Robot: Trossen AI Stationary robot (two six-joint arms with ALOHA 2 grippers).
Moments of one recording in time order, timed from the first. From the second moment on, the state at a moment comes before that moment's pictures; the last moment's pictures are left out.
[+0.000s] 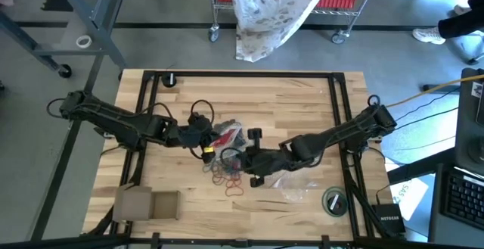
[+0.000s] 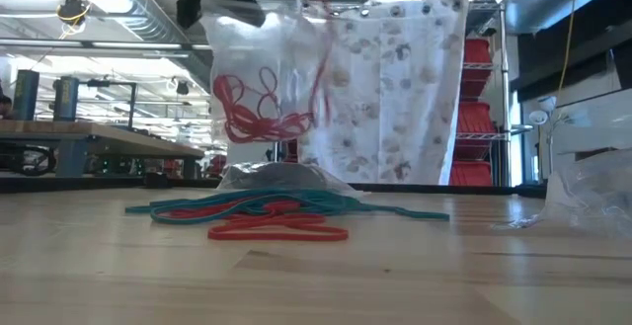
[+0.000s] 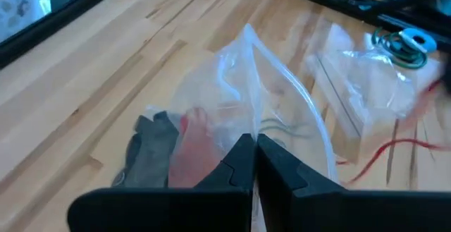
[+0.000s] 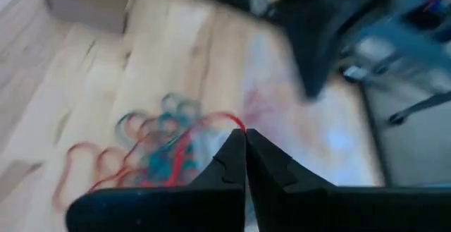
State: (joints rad) left arm -0.25 1.28 0.99 -0.40 -0.50 -0.55; right arm 0.39 1.74 1.53 -0.53 0.50 -0.12
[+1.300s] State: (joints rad) left arm -0.27 1.26 0.99 -0.30 -0.45 -0.61; right arm 0.22 1.74 1.72 -0.56 0.42 -0.39
